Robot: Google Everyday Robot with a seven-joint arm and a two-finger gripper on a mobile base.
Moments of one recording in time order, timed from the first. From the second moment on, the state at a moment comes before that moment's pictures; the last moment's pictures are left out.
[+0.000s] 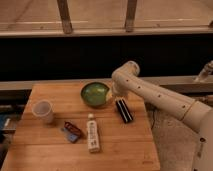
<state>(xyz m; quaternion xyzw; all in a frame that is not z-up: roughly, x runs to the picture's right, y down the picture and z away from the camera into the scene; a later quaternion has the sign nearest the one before) 0.067 0.055 0.847 -0.21 0.12 0.65 0.72</state>
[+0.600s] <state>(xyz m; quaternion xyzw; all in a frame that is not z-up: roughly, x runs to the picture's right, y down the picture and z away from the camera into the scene) 0.000 0.087 0.825 -0.24 0.13 0.58 0.77</state>
